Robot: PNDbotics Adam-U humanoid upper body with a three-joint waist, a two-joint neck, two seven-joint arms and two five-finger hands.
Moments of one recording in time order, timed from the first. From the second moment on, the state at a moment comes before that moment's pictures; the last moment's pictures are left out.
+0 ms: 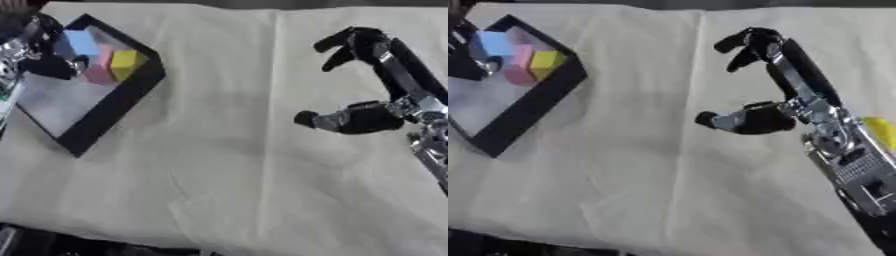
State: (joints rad) left arm -0.69 0.60 -0.15 -1.41 -0.65 0.51 -0.24; right arm -0.44 -0.59 0.36 -1.97 0.23 0.10 -0.05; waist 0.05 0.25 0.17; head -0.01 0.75
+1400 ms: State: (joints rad) left arm -0.68 0.60 -0.13 -1.35 -0.74 0.51 -0.23; right arm -0.44 -0.59 0.36 -1.98 0.22 0.10 -0.05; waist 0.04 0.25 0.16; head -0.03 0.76
